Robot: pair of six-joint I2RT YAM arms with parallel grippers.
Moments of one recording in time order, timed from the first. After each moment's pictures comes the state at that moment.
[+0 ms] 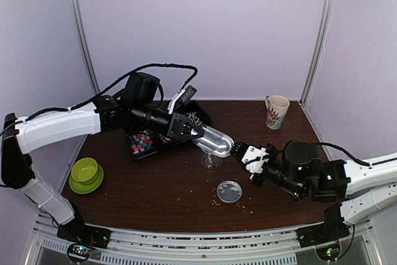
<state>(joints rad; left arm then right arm) -0.83 1.51 1.28 -0.28 0.63 -0.40 1.31 1.04 0.63 0.18 0.54 -0.47</state>
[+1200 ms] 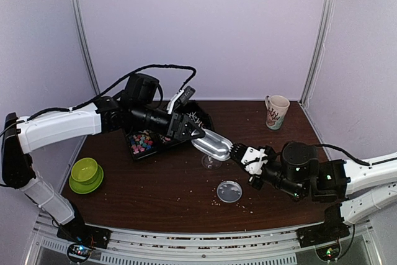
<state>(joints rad) -0.82 1.52 1.26 -0.26 0.63 -0.41 1.31 1.04 0.64 0.14 0.50 -0.40</state>
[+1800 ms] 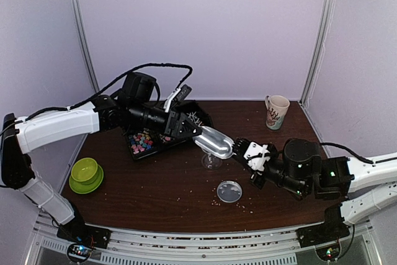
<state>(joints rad) -0.79 1.51 1.26 -0.29 0.62 -0.41 1.31 1.02 0.68 0.07 0.49 -0.34</state>
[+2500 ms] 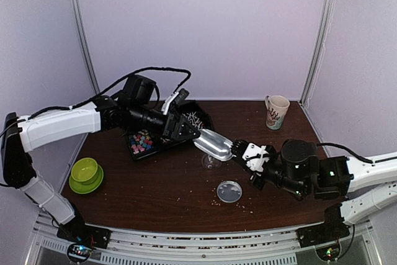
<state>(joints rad) -0.77 1.53 1.25 -0.32 0.61 -0.40 1.31 1.03 0.68 0.03 0.49 -0.31</state>
